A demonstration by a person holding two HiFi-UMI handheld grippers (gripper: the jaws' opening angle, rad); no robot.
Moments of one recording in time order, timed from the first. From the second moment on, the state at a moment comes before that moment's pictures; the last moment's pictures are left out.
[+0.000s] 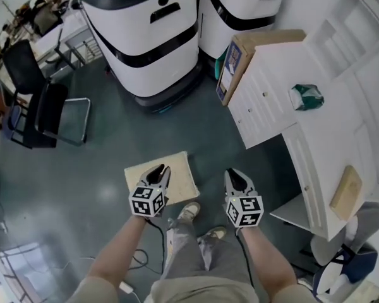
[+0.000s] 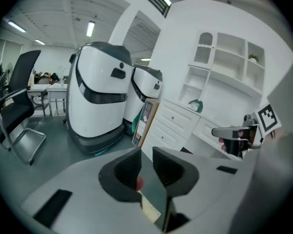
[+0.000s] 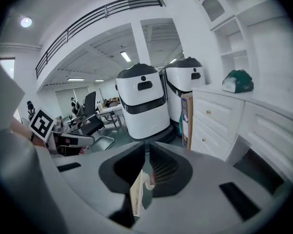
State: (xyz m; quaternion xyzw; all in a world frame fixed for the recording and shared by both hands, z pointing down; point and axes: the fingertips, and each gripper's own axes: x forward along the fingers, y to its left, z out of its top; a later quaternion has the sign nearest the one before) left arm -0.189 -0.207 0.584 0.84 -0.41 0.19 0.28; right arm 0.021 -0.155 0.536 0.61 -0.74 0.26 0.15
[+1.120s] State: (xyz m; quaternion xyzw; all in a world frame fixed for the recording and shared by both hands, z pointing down) left arm 0.080 -0.133 0.220 0.98 -0.15 0.10 0.06; right arm 0.202 -0.007 0.158 0.77 -0.63 0.07 -0.01
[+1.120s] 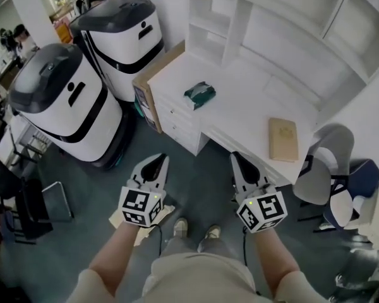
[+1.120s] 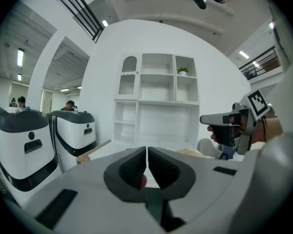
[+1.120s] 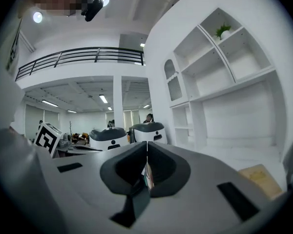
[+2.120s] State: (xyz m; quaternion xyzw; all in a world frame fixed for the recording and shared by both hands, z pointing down) left arm 0.143 -0.031 0.128 1.00 -0.04 0.06 -0.02; right arm 0.226 0.136 0.073 0.83 -0.56 0.04 -0.07
